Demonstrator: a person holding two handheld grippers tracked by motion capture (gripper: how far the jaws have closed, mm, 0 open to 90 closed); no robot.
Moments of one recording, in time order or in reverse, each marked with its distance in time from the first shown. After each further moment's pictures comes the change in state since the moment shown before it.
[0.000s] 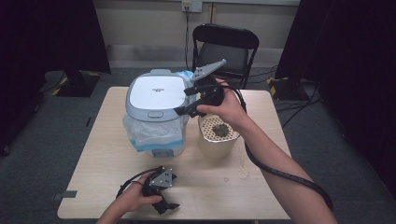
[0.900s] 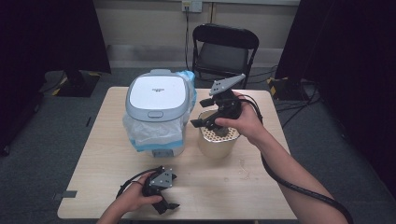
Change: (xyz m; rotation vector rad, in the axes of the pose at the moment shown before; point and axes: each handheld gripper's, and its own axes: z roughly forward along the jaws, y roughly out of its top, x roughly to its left) left arm 0.000 0.000 0.000 -0.001 0.000 -0.002; right arm 0.006 -0.048 -0.029 0.013 -0.005 0.024
